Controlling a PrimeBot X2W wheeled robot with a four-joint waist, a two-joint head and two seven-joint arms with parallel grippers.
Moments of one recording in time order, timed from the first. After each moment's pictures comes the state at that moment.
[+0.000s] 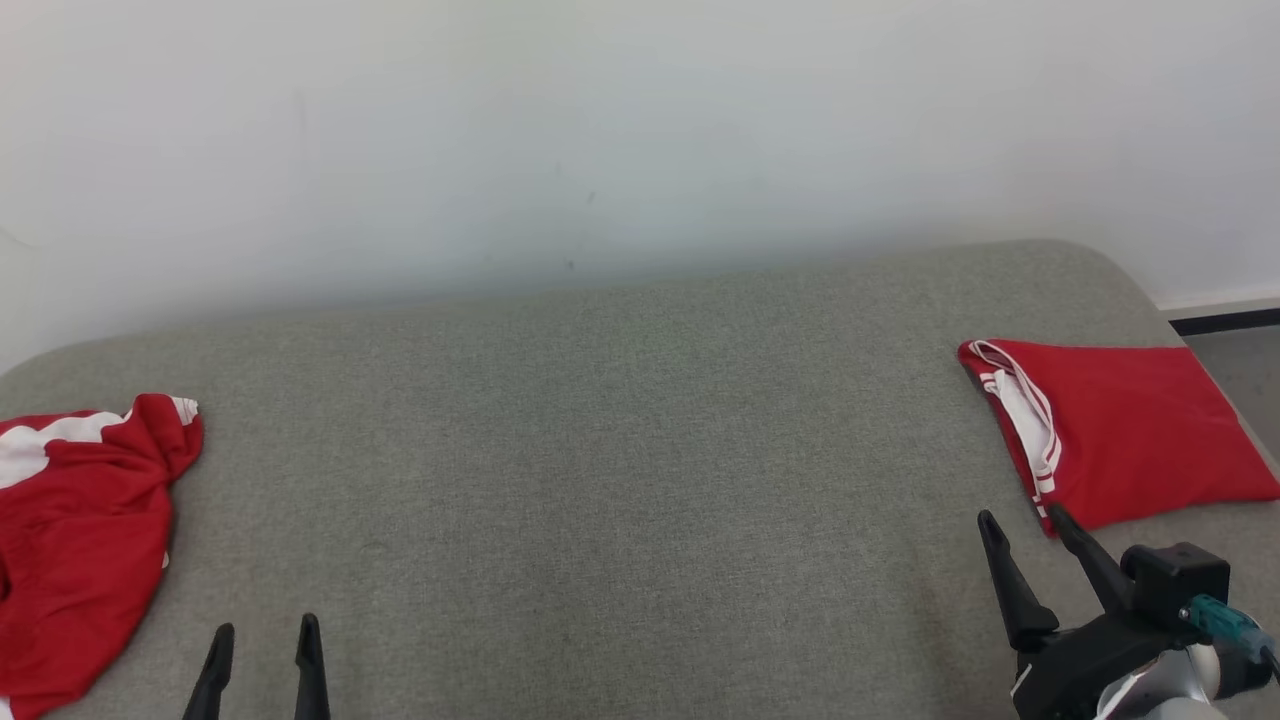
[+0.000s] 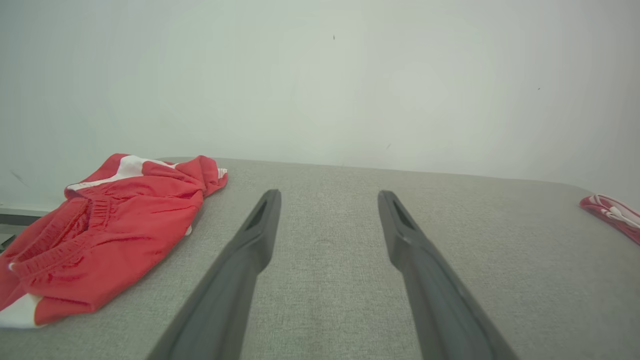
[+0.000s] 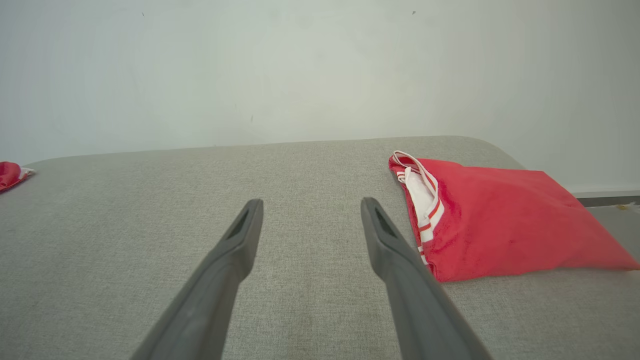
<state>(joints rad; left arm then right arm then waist) 0.12 0.05 0.11 0.07 -0.16 -0.10 -0.26 -0.18 -0.33 0.22 0.40 0.42 0.13 -0.15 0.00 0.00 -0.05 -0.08</state>
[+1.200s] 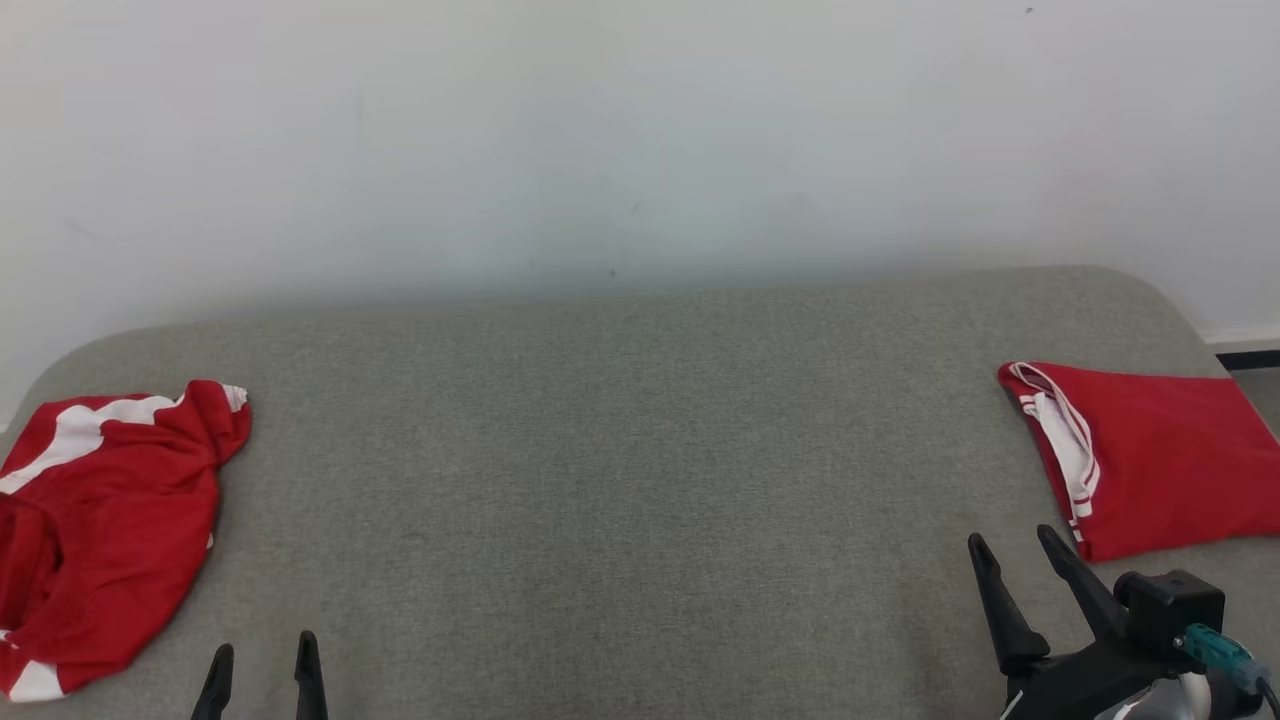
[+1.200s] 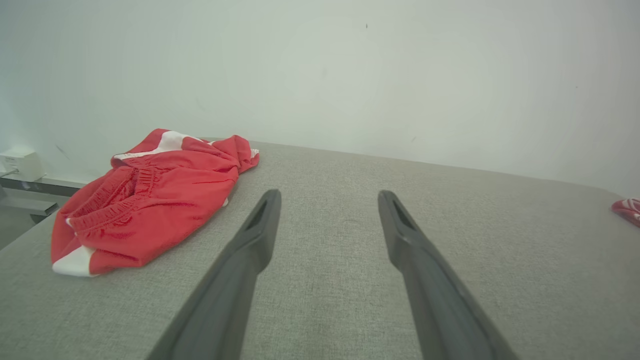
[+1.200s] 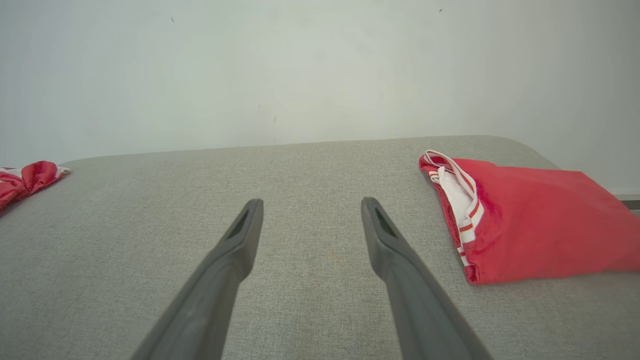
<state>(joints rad) 0.13 0.05 0.10 0.12 -0.17 -0.07 -0.26 -0.11 -0.29 0.18 0.33 0.40 0.13 -0.13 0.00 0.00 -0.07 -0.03</state>
